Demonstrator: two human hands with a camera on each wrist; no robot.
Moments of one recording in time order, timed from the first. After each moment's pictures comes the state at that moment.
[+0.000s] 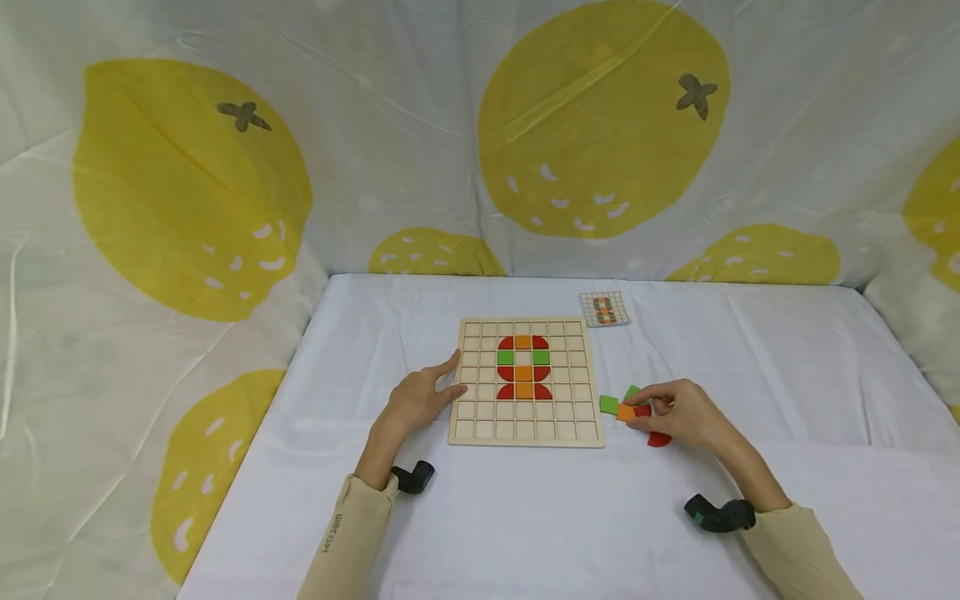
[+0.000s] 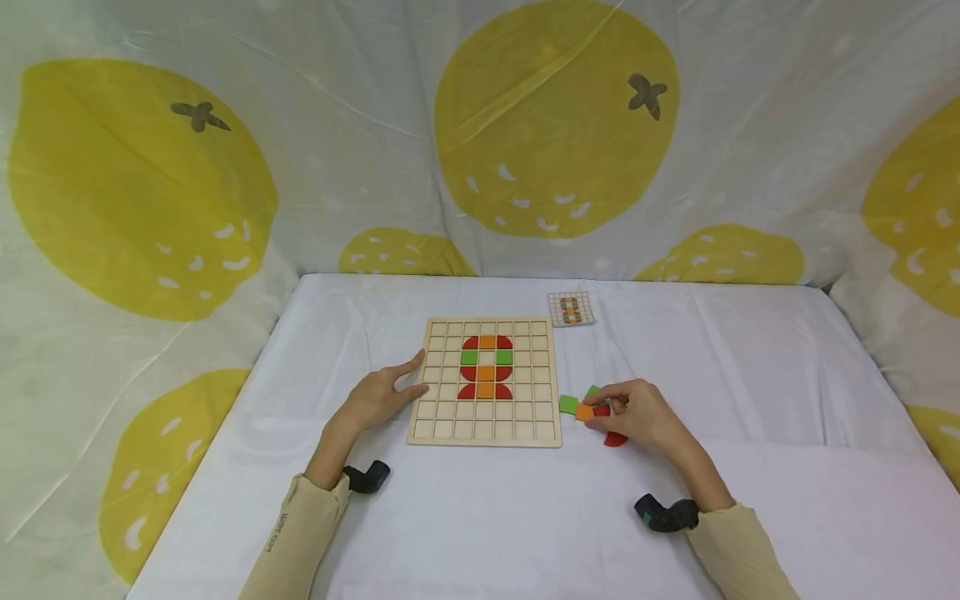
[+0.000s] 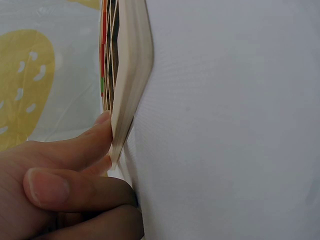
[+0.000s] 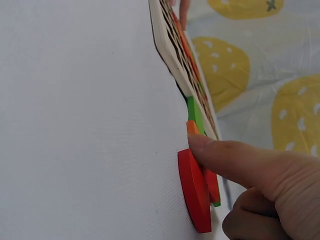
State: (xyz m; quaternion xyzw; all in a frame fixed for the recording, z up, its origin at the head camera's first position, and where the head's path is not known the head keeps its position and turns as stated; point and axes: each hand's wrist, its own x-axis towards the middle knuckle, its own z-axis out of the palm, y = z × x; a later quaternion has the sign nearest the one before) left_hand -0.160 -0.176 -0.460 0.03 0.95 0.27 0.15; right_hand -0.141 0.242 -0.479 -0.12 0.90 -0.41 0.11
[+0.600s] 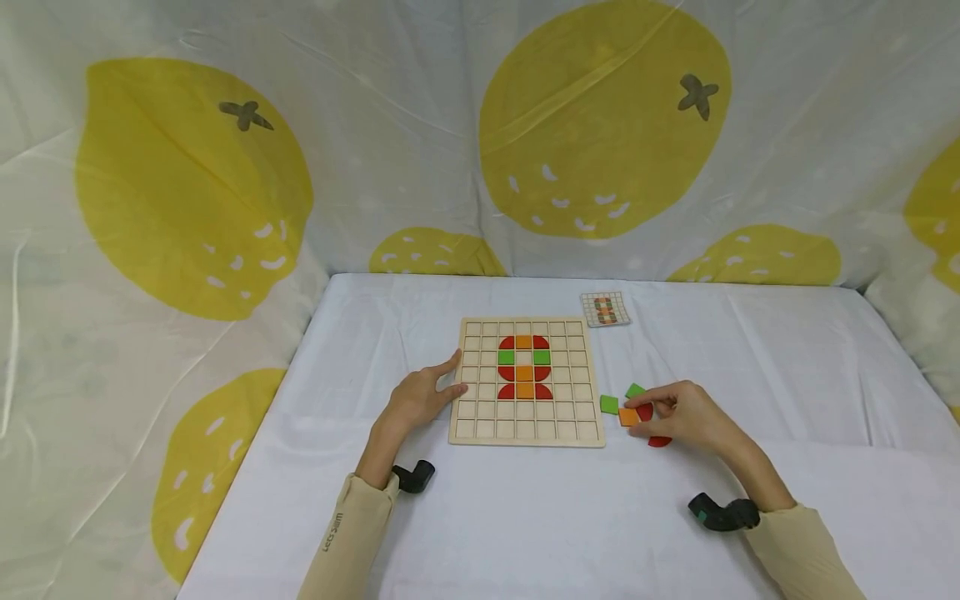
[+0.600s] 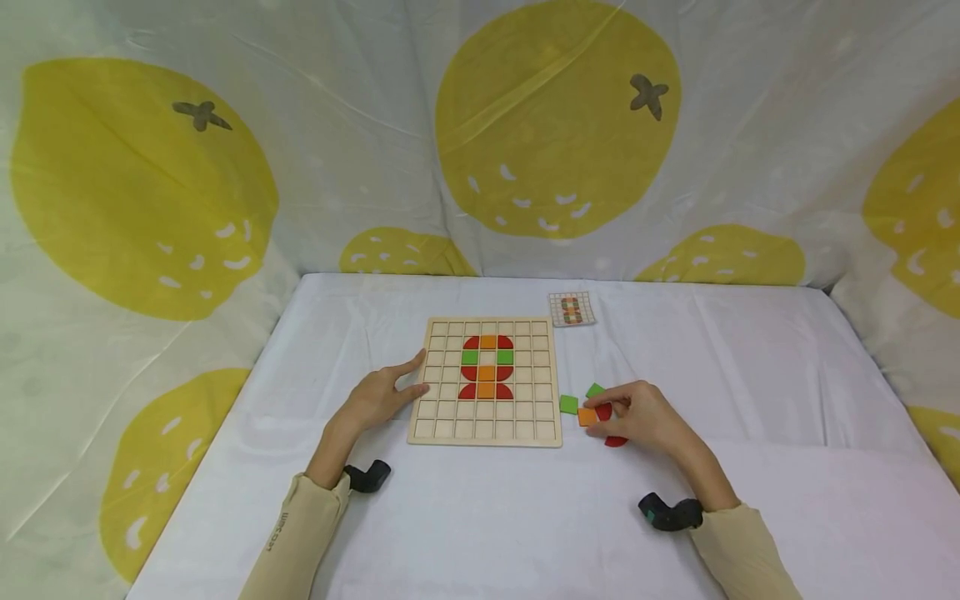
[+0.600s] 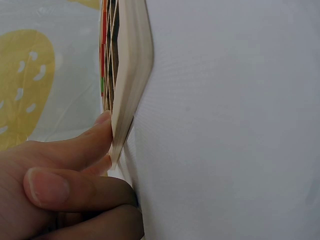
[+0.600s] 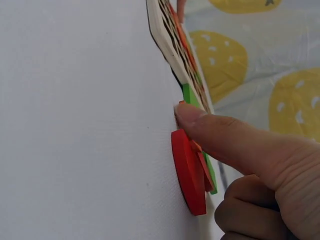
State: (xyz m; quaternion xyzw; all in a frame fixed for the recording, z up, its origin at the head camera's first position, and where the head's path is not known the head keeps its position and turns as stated) left_hand -0.160 -0.176 -0.462 0.03 0.95 0.27 0.14; right_hand -0.141 0.243 -0.479 -0.10 0.89 -0.41 0.15
